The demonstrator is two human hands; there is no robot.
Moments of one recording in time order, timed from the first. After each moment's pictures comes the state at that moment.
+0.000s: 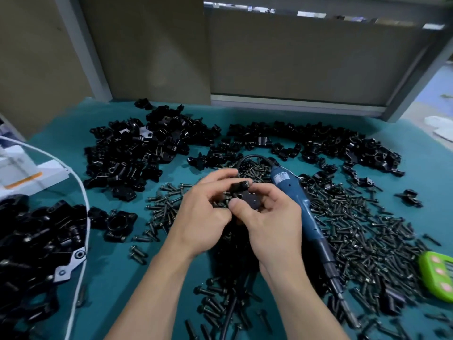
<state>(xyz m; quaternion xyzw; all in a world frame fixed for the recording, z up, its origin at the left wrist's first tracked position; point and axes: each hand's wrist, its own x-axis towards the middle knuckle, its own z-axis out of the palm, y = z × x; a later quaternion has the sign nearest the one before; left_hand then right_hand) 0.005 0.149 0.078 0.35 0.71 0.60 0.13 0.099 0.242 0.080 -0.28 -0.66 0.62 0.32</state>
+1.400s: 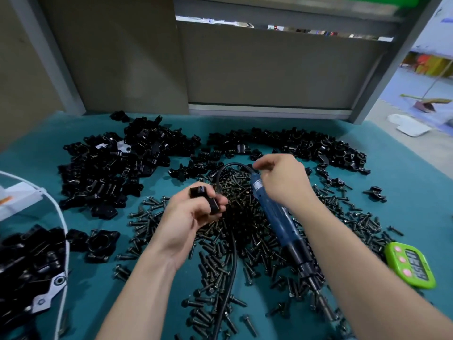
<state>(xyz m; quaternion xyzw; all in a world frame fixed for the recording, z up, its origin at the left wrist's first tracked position) -0.003 0.157 0.081 0.20 0.54 0.75 0.32 0.074 0.352 0.129 -0.35 -0.87 0.30 0.18</state>
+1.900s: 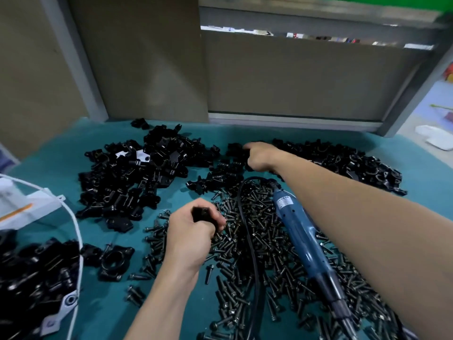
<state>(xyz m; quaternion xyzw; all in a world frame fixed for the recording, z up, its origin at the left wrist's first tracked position) -0.016 0.160 0.073 0.13 0.67 0.71 0.16 -0.078 0.408 0.129 -0.26 -0.95 0.14 -0.07</state>
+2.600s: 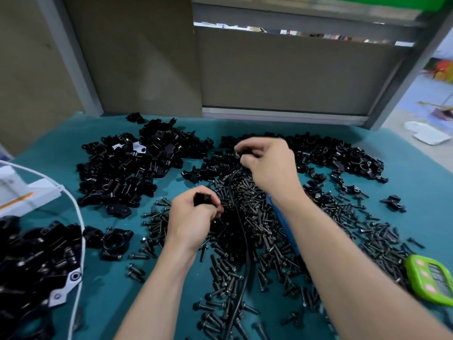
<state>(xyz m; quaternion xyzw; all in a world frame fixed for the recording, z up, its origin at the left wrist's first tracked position) -0.007 0.160 0.078 0.16 0.70 0.68 0.17 0.028 0.324 0.140 -0.26 -0.82 0.42 0.28</state>
